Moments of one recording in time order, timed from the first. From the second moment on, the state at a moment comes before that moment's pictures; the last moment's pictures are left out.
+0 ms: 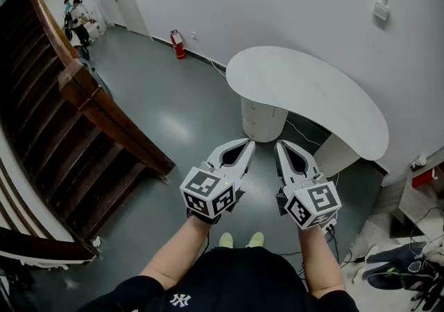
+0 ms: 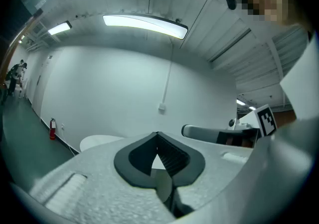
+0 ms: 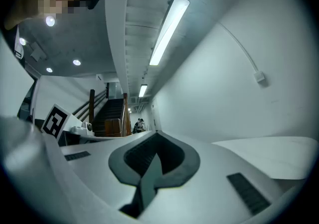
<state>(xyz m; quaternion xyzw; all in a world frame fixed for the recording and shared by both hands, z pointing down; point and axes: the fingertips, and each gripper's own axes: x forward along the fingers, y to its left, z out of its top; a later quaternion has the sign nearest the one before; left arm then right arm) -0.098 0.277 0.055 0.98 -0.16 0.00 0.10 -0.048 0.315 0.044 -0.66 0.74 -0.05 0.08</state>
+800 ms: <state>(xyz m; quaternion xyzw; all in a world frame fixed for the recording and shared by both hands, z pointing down) -0.089 0.273 0.057 0.98 -0.18 0.01 0.10 0.002 0.328 0.026 -0.60 0.76 -0.10 0.22</state>
